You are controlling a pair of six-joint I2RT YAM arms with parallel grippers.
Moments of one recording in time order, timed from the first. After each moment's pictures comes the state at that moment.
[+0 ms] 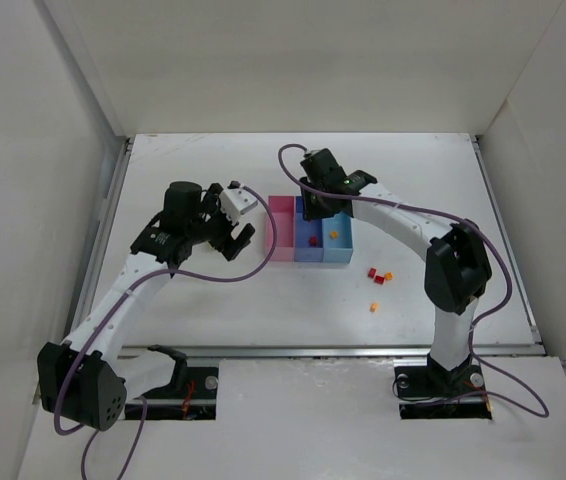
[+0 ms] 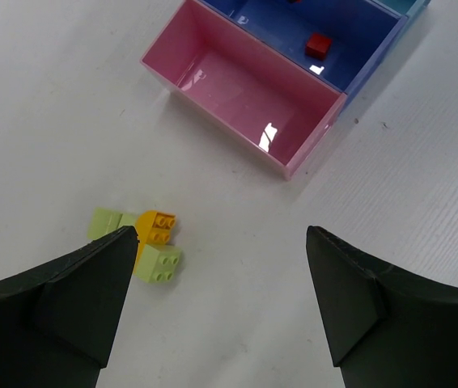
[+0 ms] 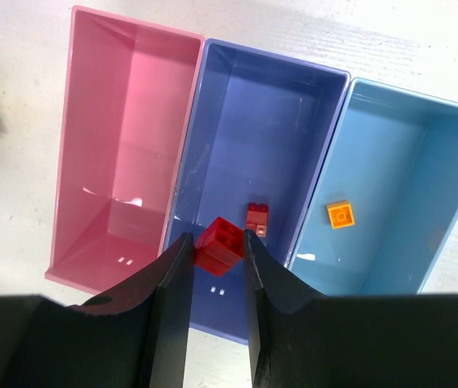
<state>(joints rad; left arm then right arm) -0.33 1.12 0.94 -0.44 0.40 0.49 0.65 1.91 1.64 -0.62 0.15 0.42</state>
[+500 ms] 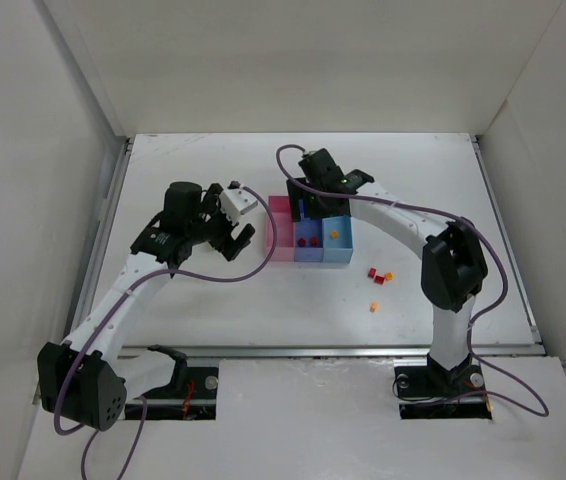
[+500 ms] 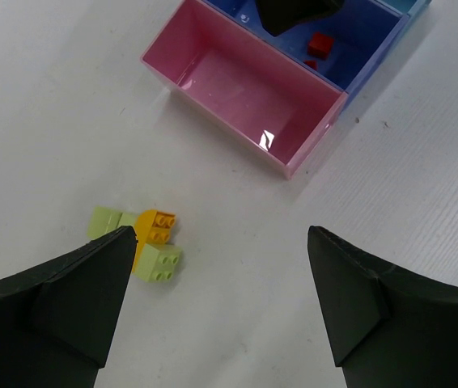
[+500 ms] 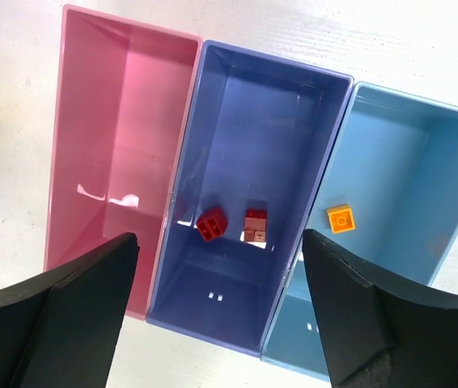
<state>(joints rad) -0.33 1.12 0.94 -0.44 0.40 0.49 0.65 1.94 1.66 -0.63 0.15 0.41</state>
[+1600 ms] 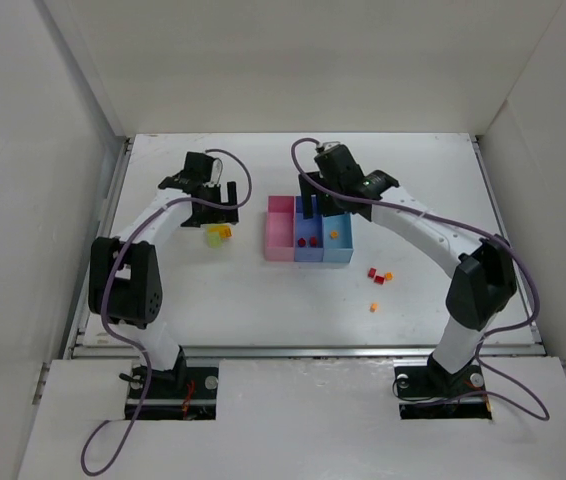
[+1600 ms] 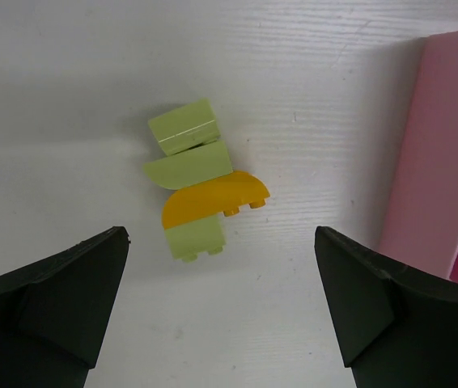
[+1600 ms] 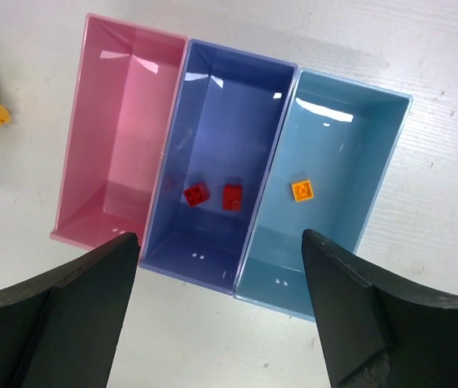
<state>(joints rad) -0.20 1.67 1.28 -0.61 0.00 -0.20 0.65 1.76 1.57 -0.65 0.20 0.38</state>
